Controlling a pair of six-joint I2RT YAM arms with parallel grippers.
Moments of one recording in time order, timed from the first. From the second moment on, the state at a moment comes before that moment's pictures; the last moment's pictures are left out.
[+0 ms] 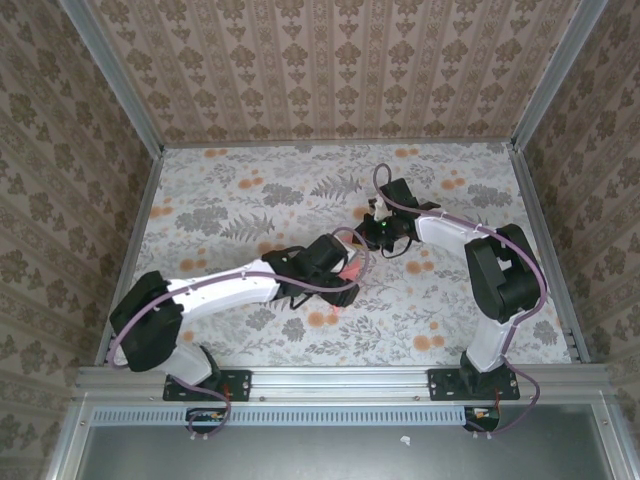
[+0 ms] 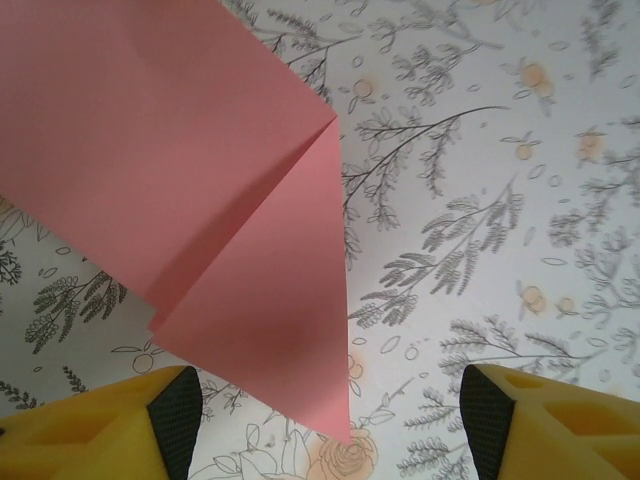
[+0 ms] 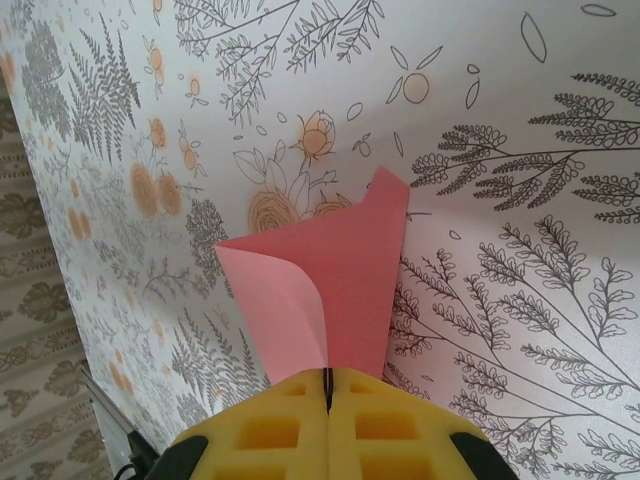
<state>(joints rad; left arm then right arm) -1.05 1.52 0.99 -0.46 -0.01 -0.34 0.37 1.80 1.13 -0.35 -0.54 0.71</state>
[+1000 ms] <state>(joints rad) -1.16 1.84 1.19 -0.63 -0.33 -0.37 0.38 1.83 1.14 -0.34 -0.53 0.74</state>
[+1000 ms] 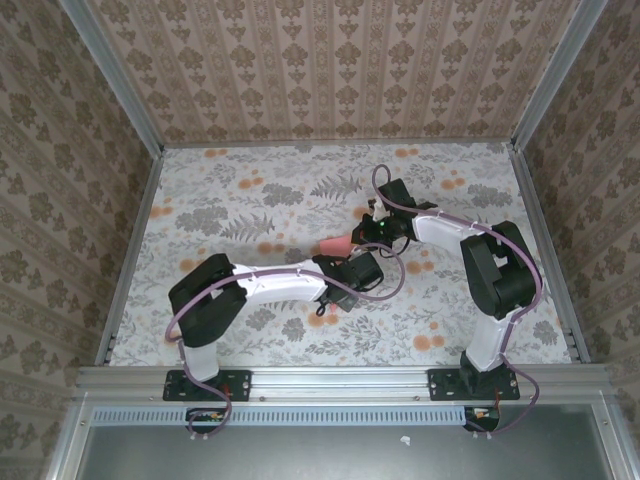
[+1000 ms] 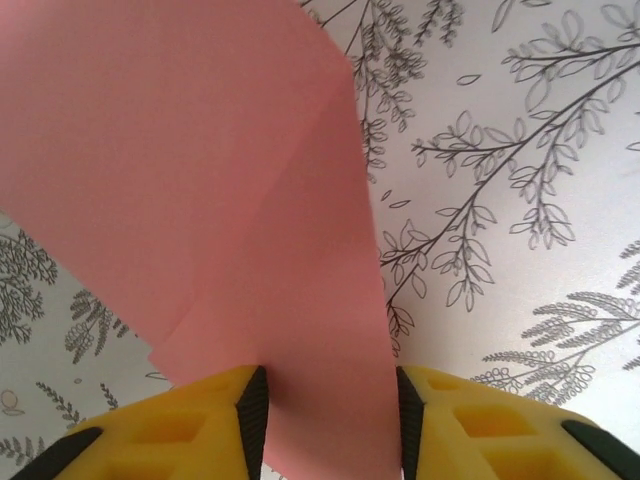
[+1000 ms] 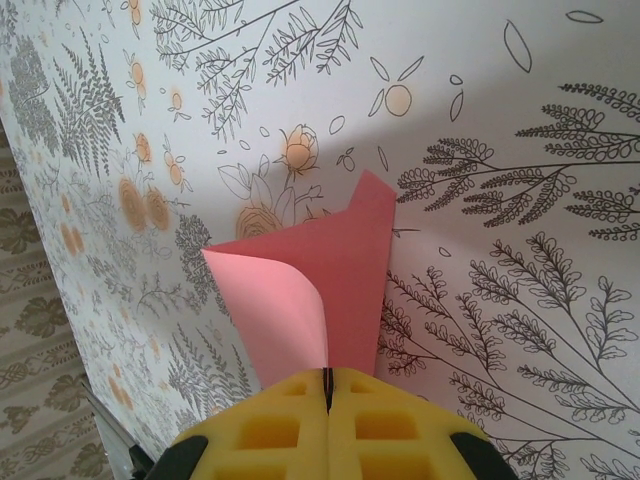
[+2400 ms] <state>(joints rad) -0.90 1.75 0.96 -0.21 0.16 -0.49 0.26 1.54 0.92 -0.37 -0.38 0.53</state>
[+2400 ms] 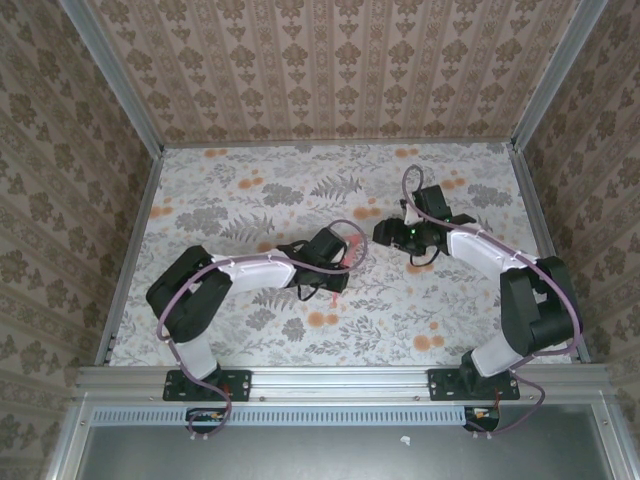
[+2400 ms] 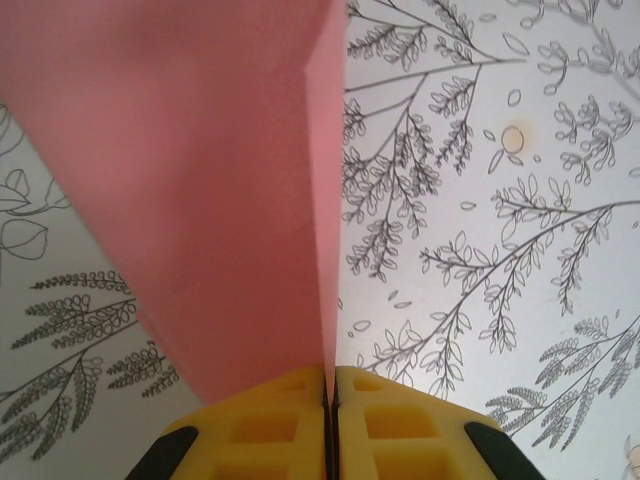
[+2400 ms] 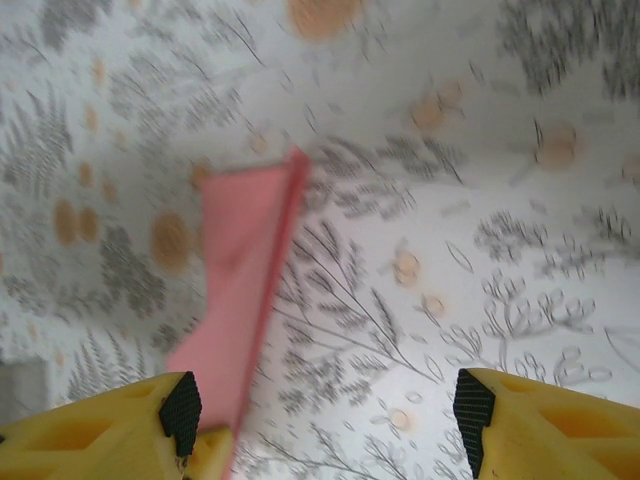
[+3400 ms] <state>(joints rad) -0.78 1.84 0.76 0.37 0.44 -0.81 0.36 1.71 0.82 -0.03 -0.49 0.67</state>
